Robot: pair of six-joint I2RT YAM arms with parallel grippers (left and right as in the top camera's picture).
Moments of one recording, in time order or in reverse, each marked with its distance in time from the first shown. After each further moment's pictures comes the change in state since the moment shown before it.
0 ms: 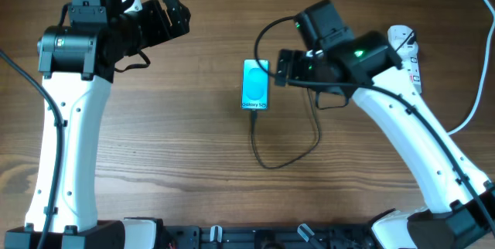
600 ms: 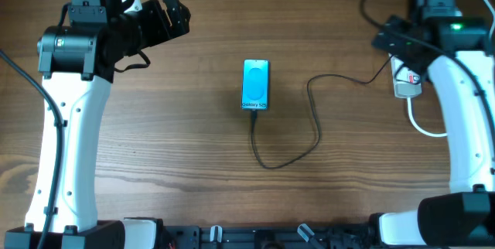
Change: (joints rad) left arm 0.000 0.000 0.000 0.000 0.000 0.000; right arm -0.499 0.000 0.000 0.031 0.214 0.000
